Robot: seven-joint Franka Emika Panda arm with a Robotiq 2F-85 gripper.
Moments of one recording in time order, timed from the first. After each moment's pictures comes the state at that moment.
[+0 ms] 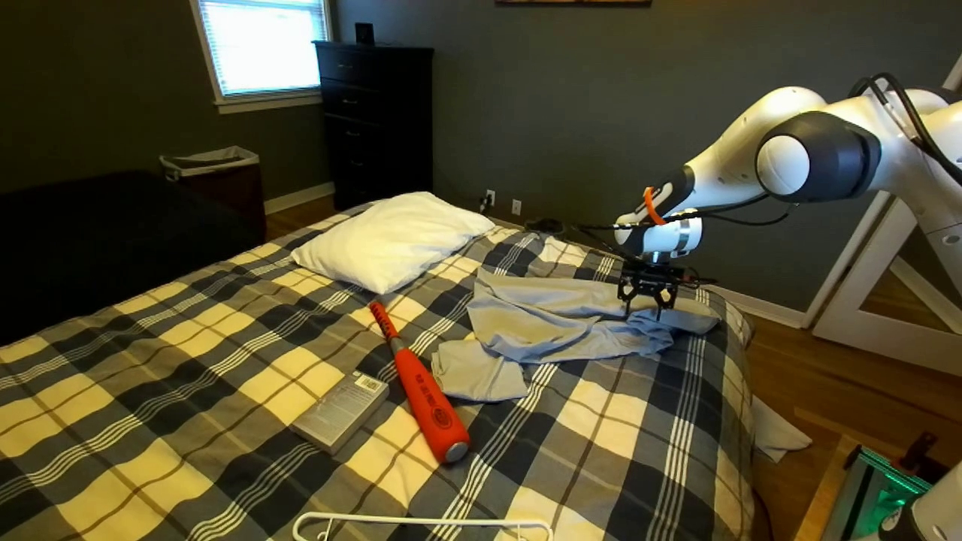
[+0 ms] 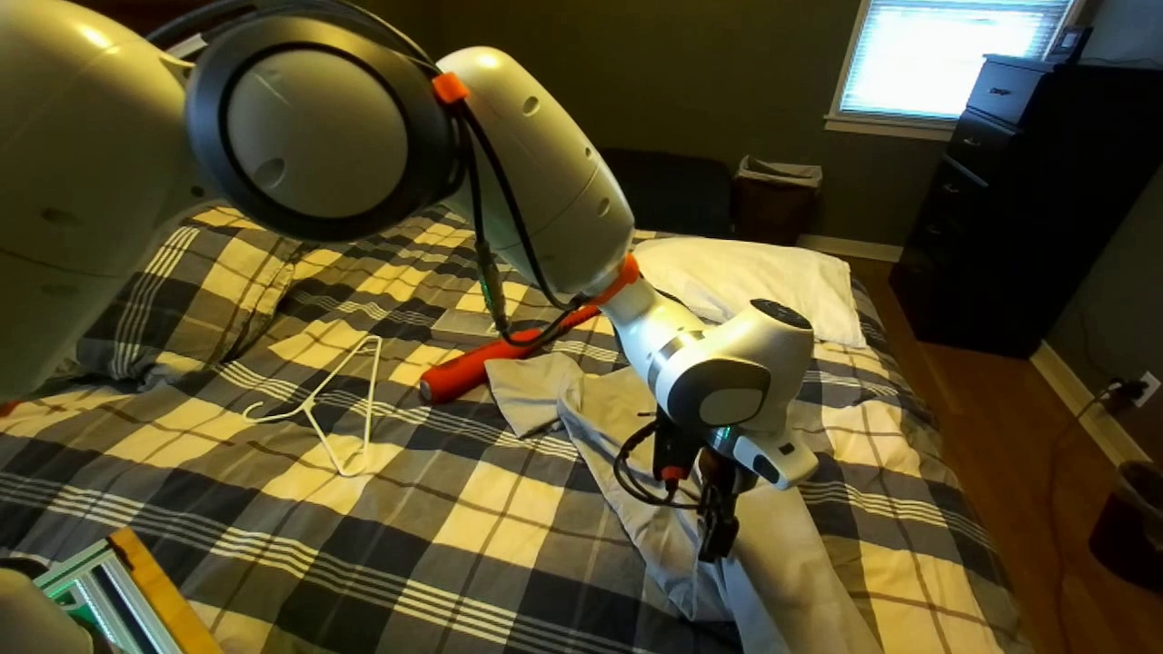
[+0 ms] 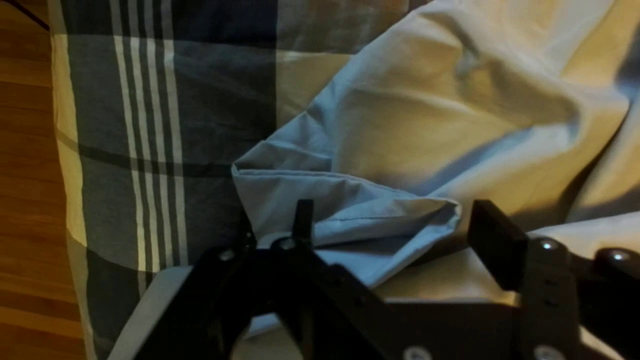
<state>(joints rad) -0.26 0.84 -0.30 -1.67 0.22 2.35 0.49</state>
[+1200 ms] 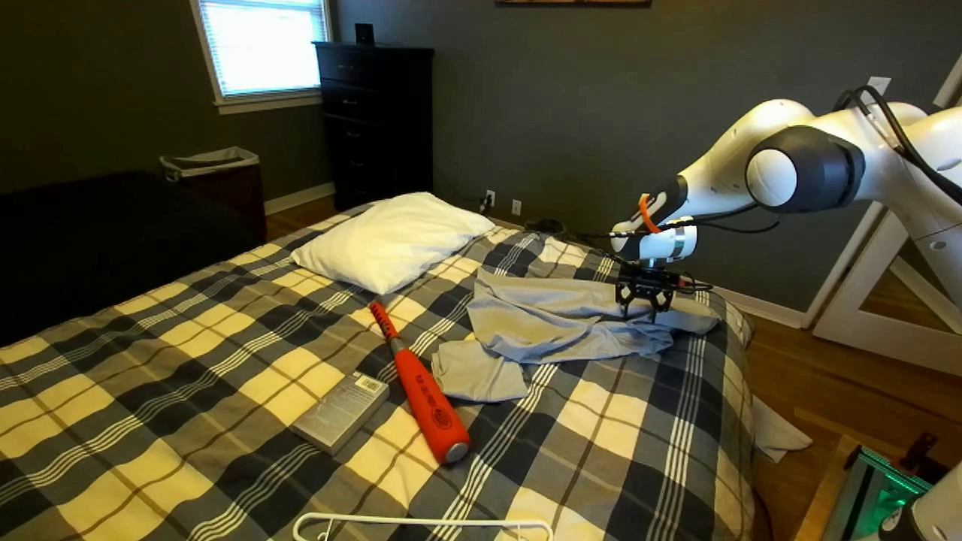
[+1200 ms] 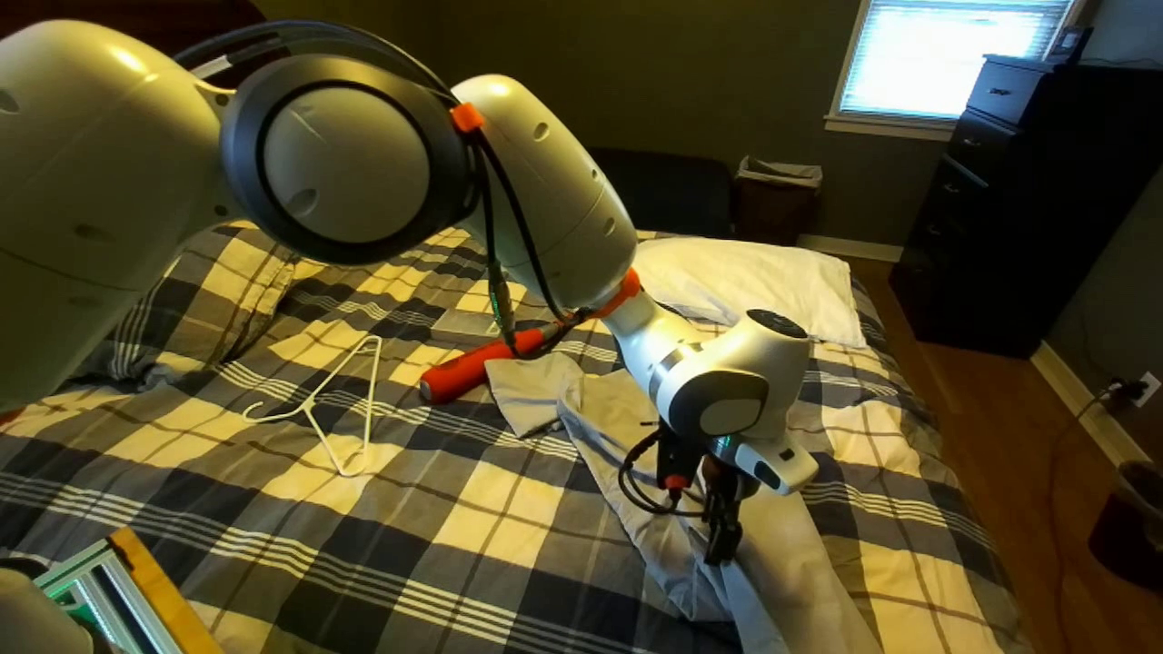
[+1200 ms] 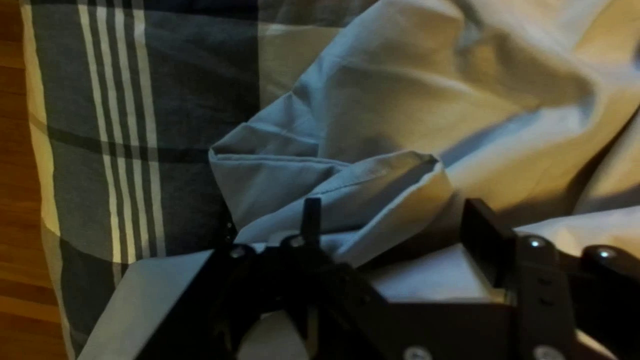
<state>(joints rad) -0.26 0.89 -0.30 -1.63 0.22 2.38 0.49</state>
